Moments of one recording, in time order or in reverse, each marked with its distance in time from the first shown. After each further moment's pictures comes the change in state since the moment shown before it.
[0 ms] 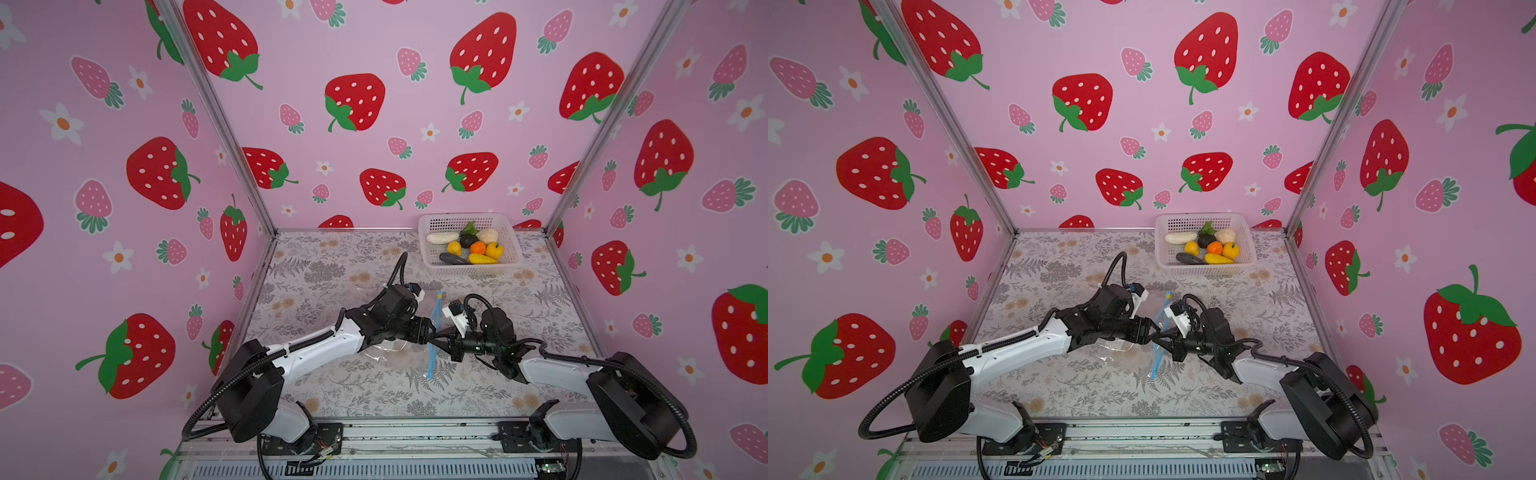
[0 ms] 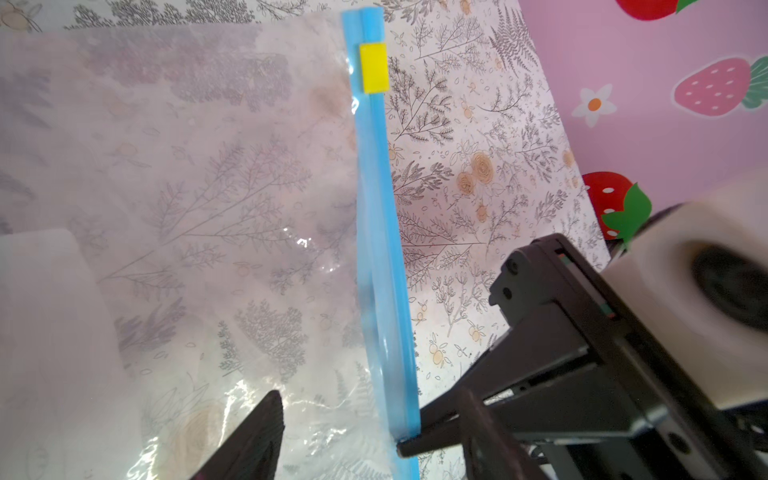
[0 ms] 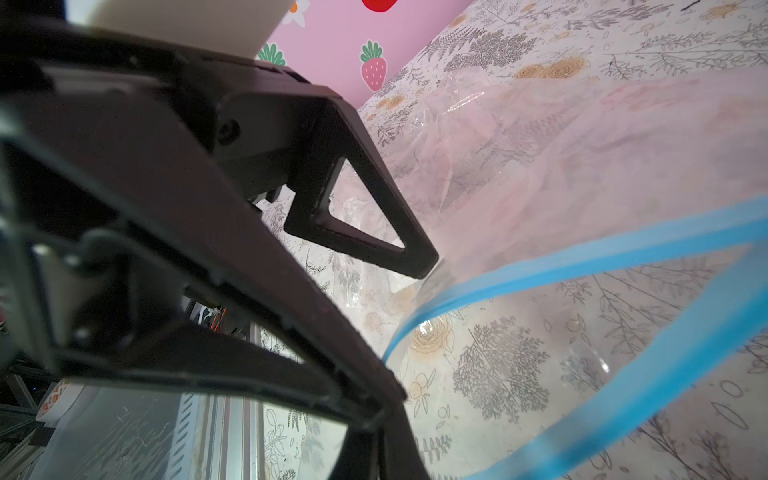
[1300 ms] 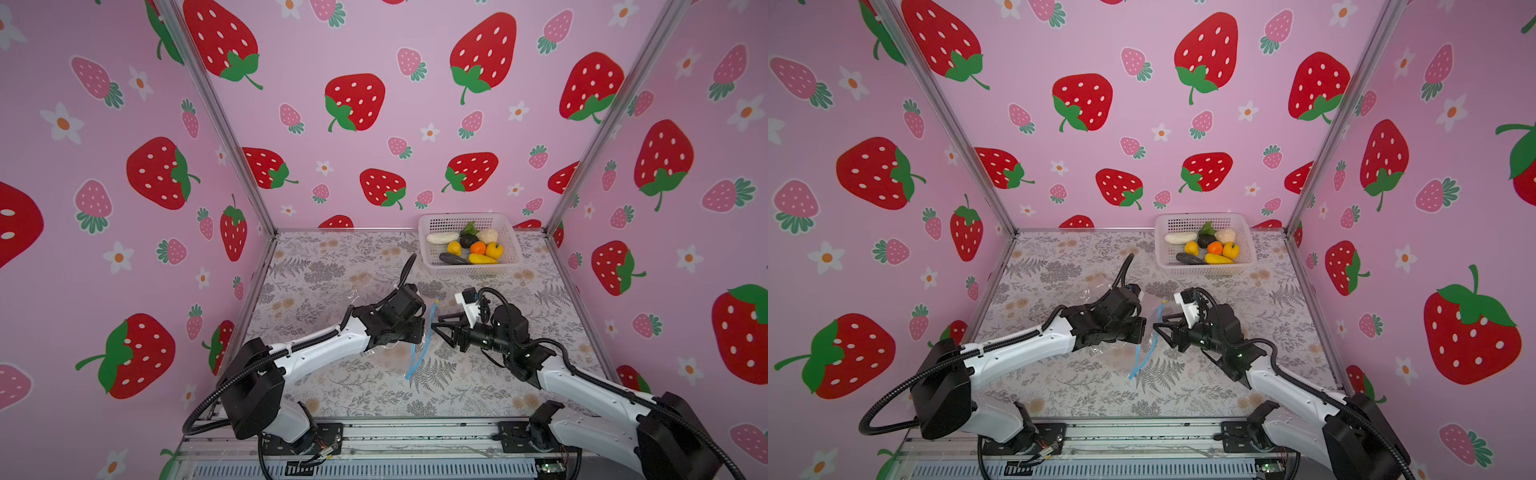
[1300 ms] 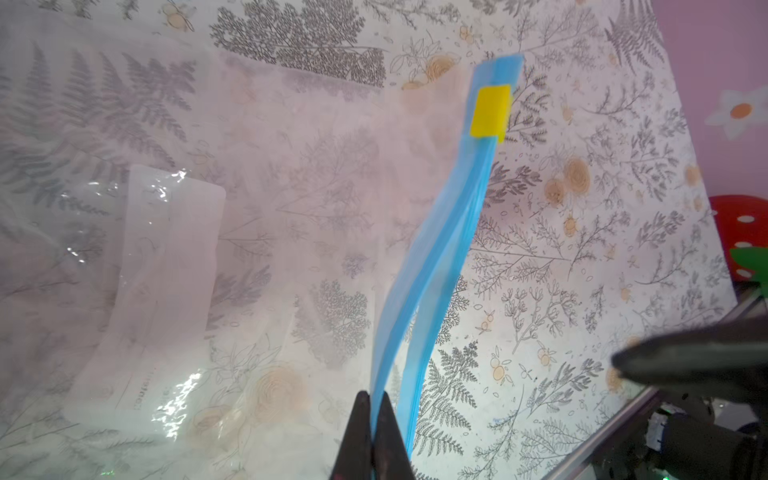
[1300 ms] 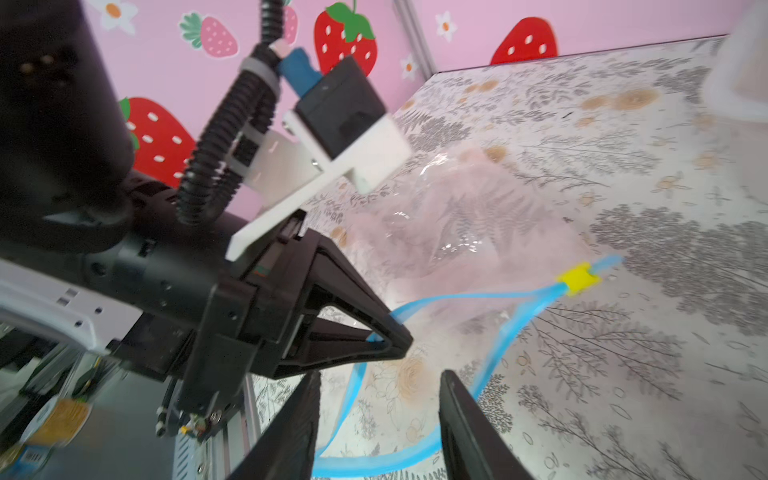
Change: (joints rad) left arm -0.051 0.021 0.102 -0.203 -0.233 -0.091; right arm 0.020 -0.278 0.069 -0.244 0.266 0.117
